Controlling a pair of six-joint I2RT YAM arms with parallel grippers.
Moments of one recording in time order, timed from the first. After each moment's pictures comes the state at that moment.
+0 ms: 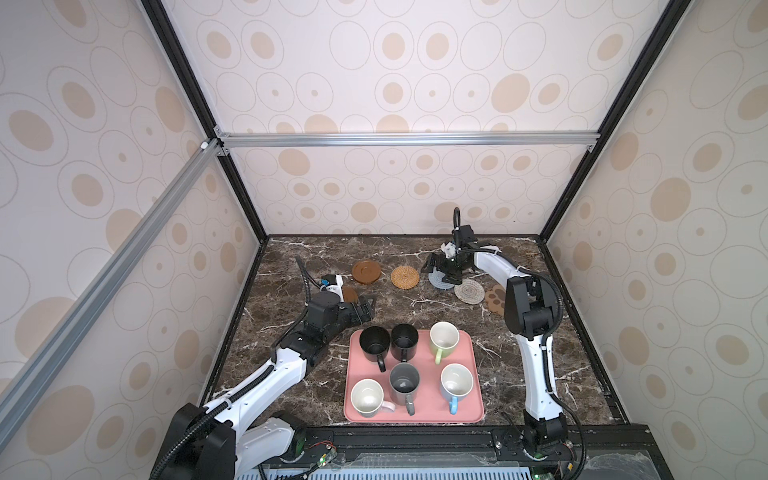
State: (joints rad) left arm -0.44 1.11 0.60 0.05 0.03 -0.68; right arm 0.24 2.36 1.96 -0.71 -0.47 0.46
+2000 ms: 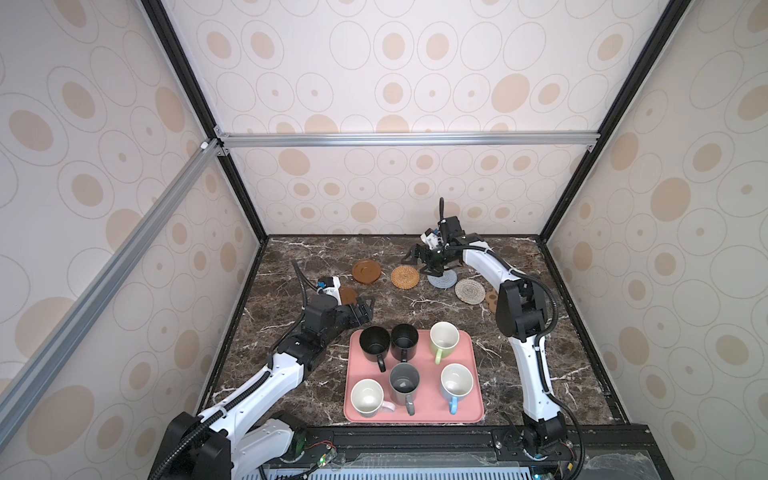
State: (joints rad) left arm -0.44 1.06 0.57 0.06 0.03 -0.71; right arm 0.35 2.39 2.12 -0.71 -0.66 0.49
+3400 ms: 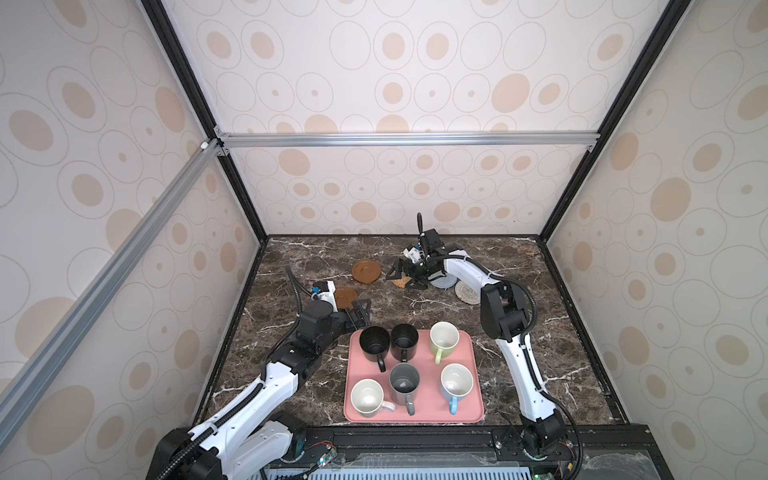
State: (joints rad) left arm -0.44 0.97 0.53 0.03 0.00 -0.73; right arm 0.43 2.50 2.16 -0.72 -0.66 0.52
